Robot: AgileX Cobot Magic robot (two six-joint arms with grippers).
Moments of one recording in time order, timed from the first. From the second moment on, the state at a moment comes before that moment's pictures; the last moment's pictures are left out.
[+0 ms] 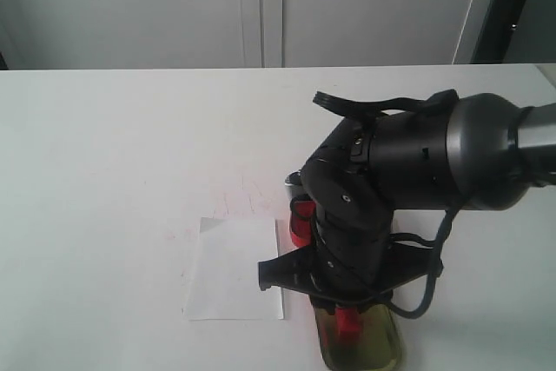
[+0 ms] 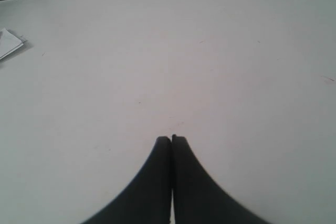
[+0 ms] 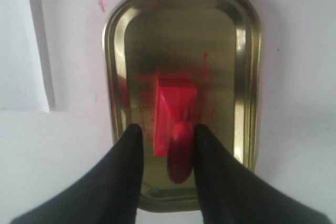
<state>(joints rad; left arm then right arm) -0.03 0.00 0.02 -0.05 0.39 0.16 0.82 1.75 -1.02 -0.18 0.85 0.87</state>
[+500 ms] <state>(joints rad) -0.03 0.00 0.02 -0.05 0.39 0.16 0.82 1.78 -1.02 -0.16 0.85 0.87</state>
